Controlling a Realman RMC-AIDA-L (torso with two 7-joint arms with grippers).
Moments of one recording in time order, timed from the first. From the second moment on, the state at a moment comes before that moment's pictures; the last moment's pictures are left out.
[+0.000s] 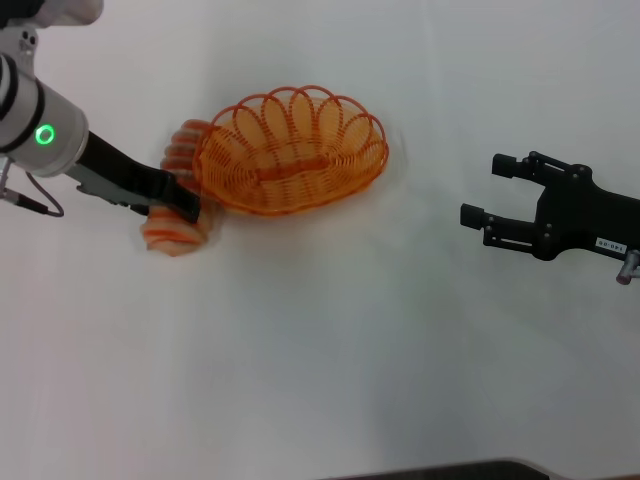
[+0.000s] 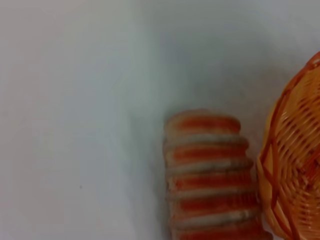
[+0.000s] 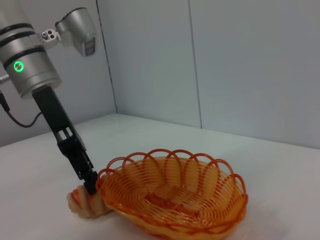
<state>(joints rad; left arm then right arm) -0.79 -2.16 1.03 0.95 2.78 1.44 -2.71 0.30 2.08 -0.59 -0.52 -1.88 -1.50 0.99</state>
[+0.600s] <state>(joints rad) -0.79 -2.16 1.08 0.95 2.78 1.38 -2.72 0.30 2.08 -0.59 -0.52 -1.88 -1.50 1.00</state>
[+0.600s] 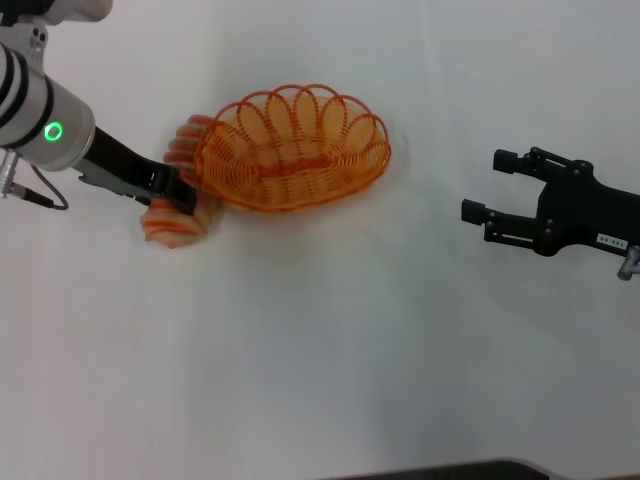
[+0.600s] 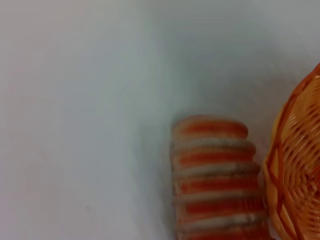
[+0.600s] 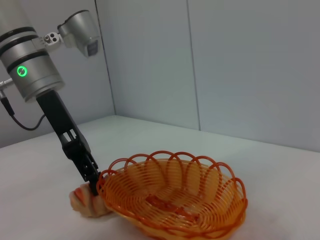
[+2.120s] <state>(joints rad) -0.75 -2.15 1.05 1.23 2.82 1.48 -2.45 0.32 2.08 -0.59 -0.53 -1.88 -1.50 1.00</state>
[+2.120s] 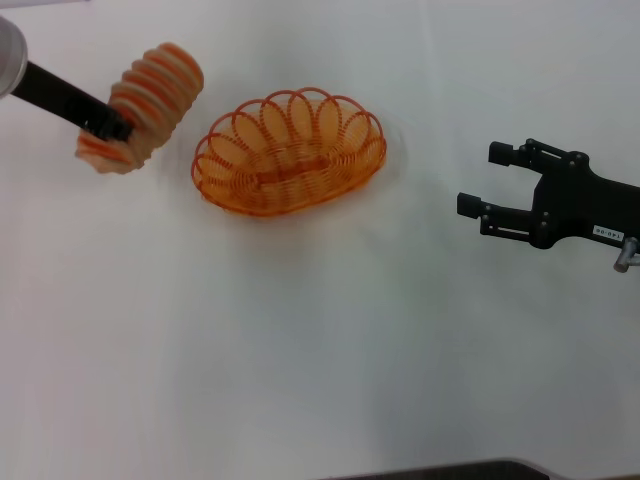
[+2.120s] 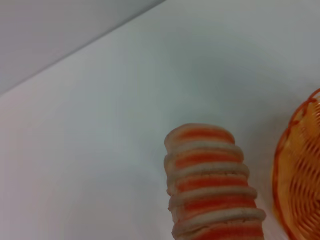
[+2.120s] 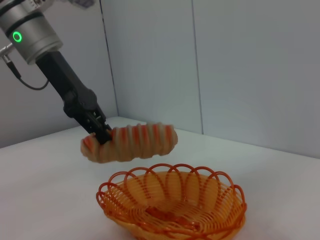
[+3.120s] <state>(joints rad) -0.81 -2.16 1.28 1.17 2.53 1.50 -2.15 0.33 2.08 -0.59 -0.53 -1.88 -1.50 1.00</state>
